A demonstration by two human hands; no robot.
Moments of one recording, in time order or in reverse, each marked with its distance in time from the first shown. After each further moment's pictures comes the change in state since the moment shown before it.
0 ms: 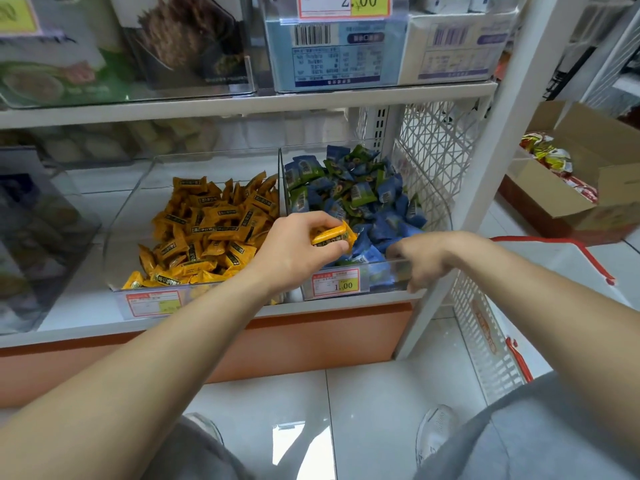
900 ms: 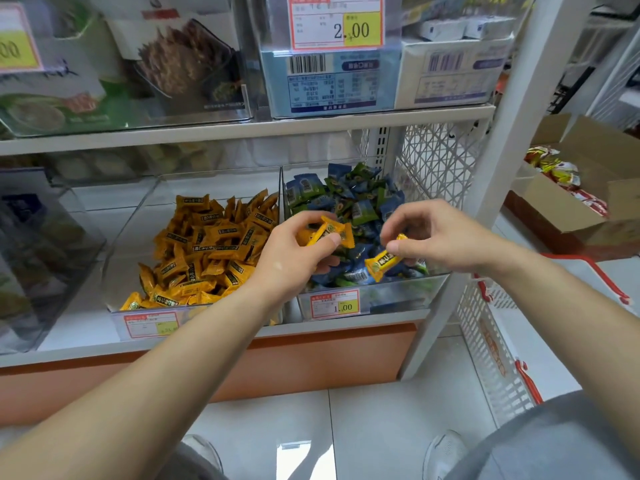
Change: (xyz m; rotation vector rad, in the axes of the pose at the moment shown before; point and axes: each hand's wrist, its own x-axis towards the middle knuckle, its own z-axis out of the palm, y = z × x) left_hand 0.011 0.004 0.005 -0.596 0.113 -0.195; right_hand -0.042 0.011 -0.022 1.000 0.561 -0.482
